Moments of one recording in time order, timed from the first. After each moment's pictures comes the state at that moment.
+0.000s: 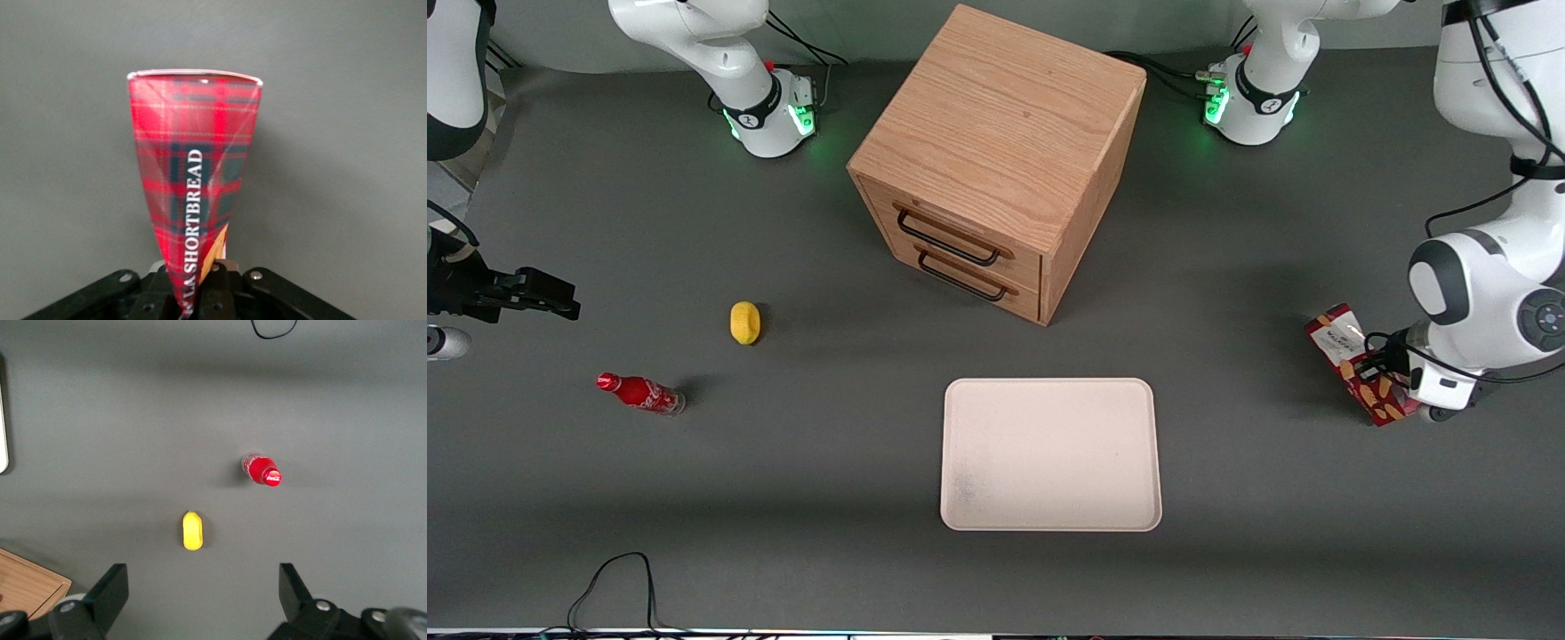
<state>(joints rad) -0.12 0.45 0.29 -1.90 -0.16 2.20 -0.19</state>
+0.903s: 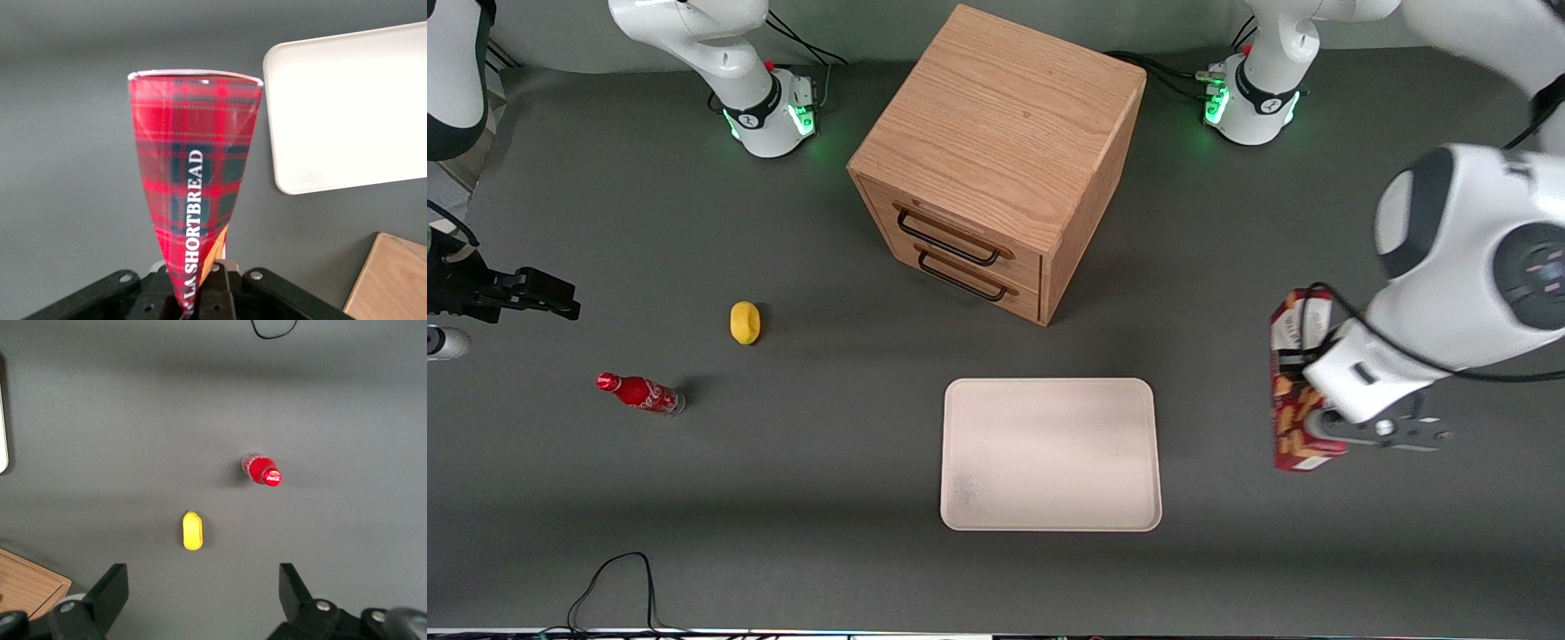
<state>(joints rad) -0.22 0.52 -0.04 -1.17 0.01 1.65 -0.11</state>
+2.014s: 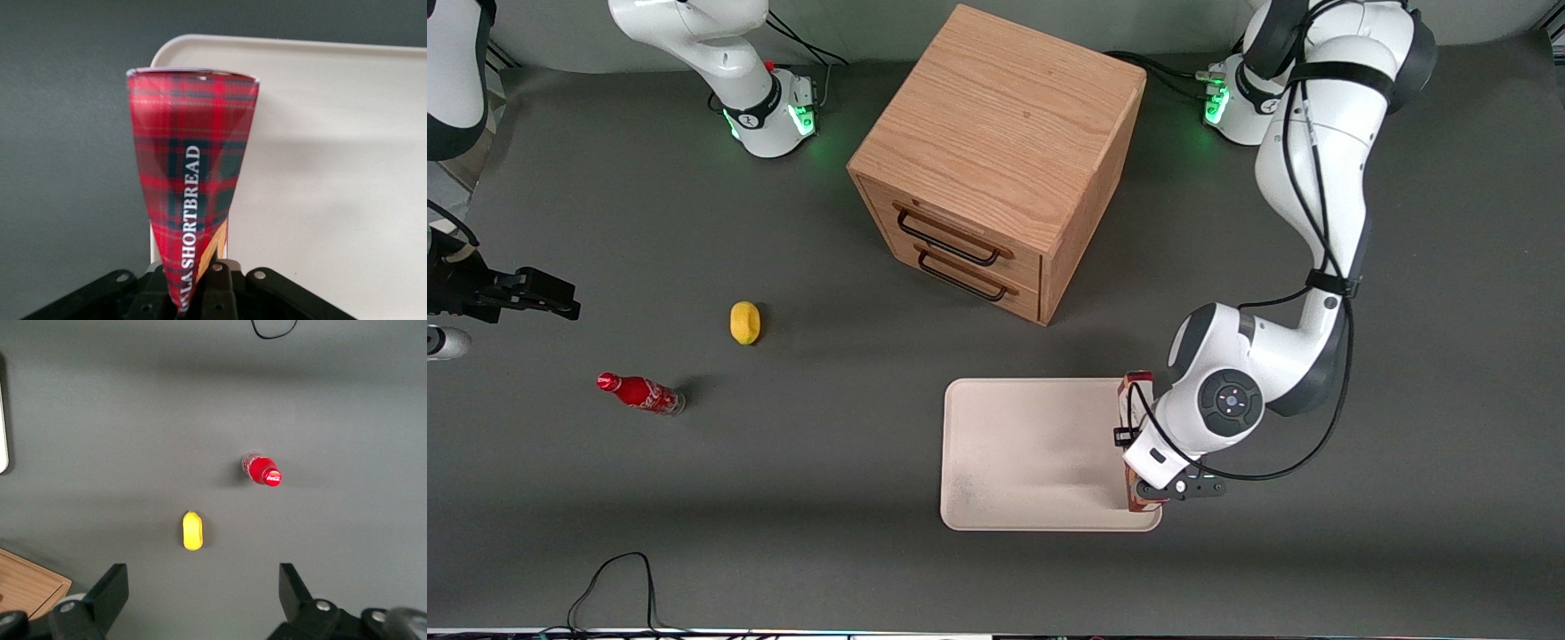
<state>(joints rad) -0.31 0.90 -0.12 -1.18 0.02 2.09 -0.43</state>
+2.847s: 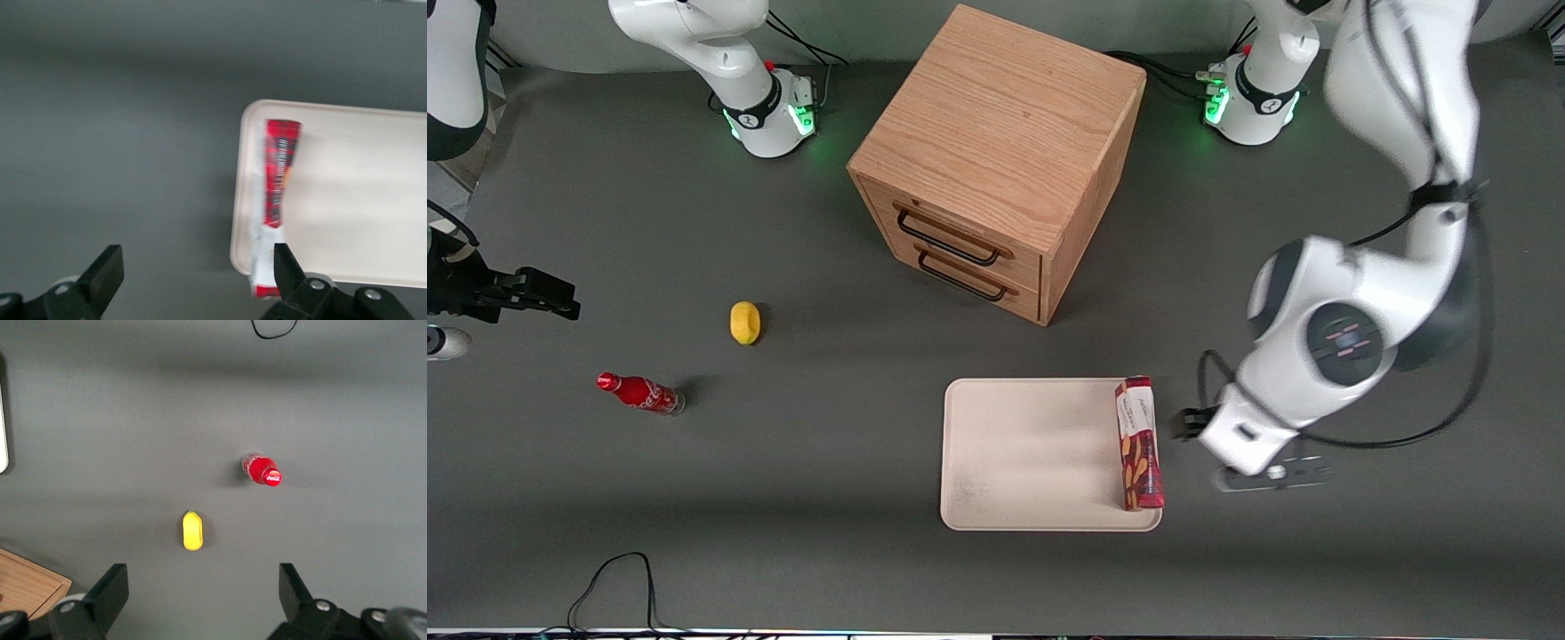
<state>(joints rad) -0.21 0.57 -0.11 -1.27 0.08 1.91 -0.42</state>
